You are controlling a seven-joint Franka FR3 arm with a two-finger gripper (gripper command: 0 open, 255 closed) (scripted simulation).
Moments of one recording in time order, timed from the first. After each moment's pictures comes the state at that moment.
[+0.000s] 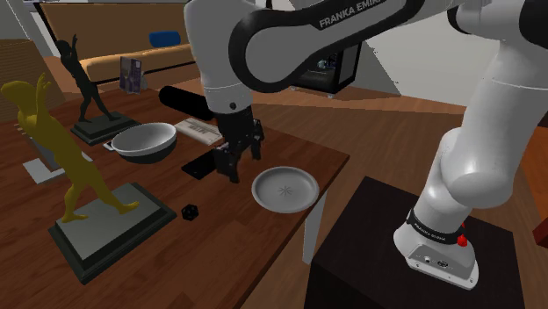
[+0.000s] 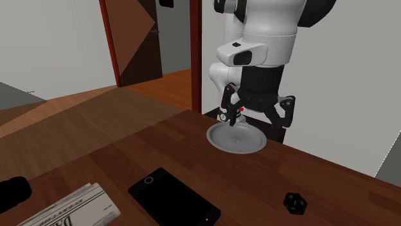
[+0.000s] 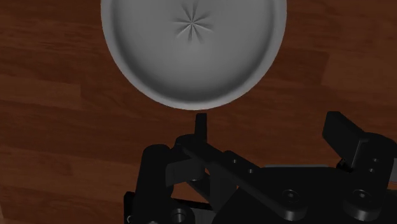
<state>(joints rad) 0.16 0.00 0.49 -1.93 -0.01 1.82 0.50</state>
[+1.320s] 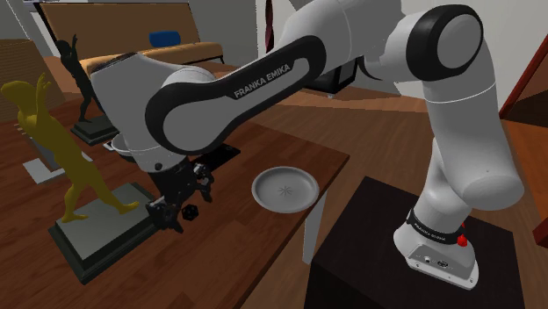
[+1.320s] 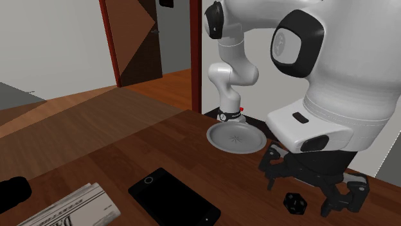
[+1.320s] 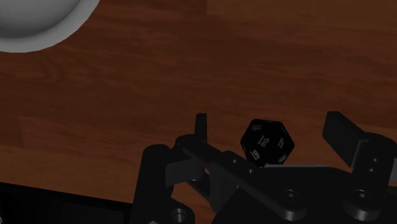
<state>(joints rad) 0.36 0.50 0.52 -1.49 -0.24 1.80 0.75</state>
